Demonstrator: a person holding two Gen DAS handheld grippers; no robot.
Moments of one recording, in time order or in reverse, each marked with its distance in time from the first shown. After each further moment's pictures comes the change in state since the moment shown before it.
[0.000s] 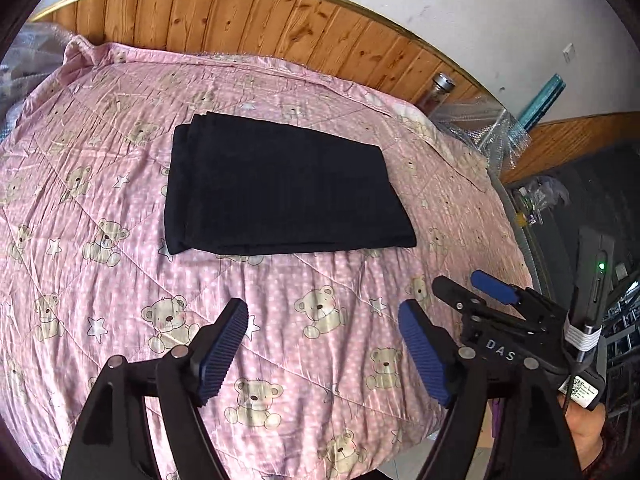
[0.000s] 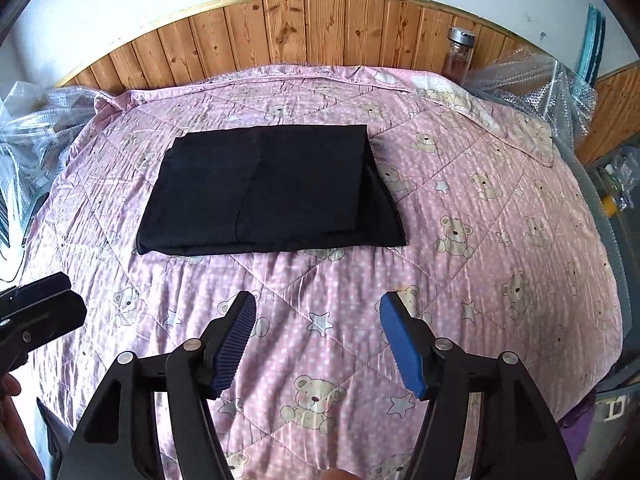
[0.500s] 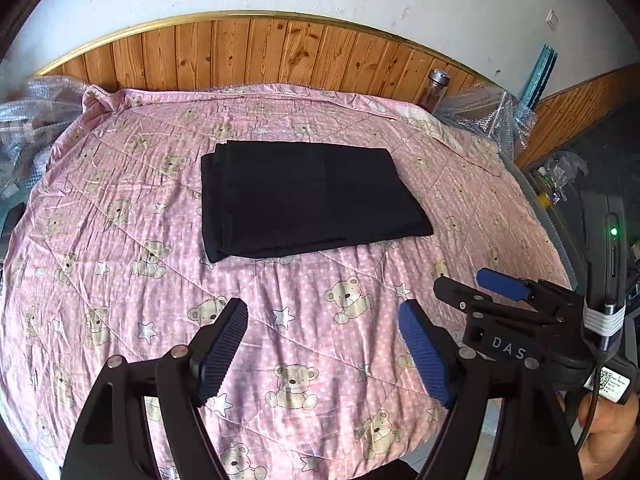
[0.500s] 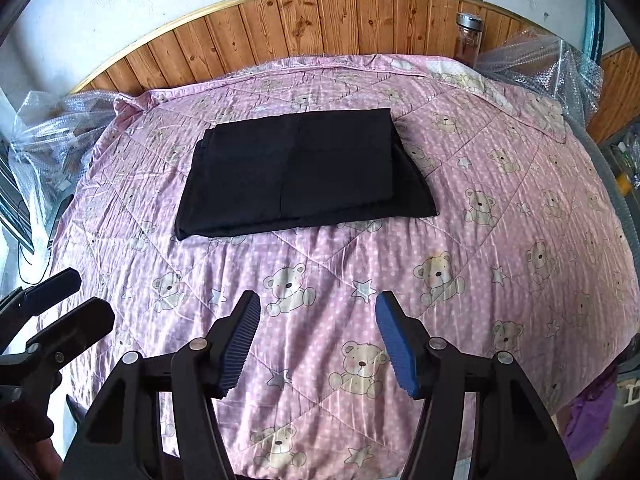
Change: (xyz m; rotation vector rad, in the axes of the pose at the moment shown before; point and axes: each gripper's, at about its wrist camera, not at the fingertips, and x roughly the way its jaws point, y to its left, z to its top) left arm -0.033 -0.009 -0.030 0.112 -0.064 0.137; right arm -0.015 0.023 -0.017 0.054 0.030 0.088
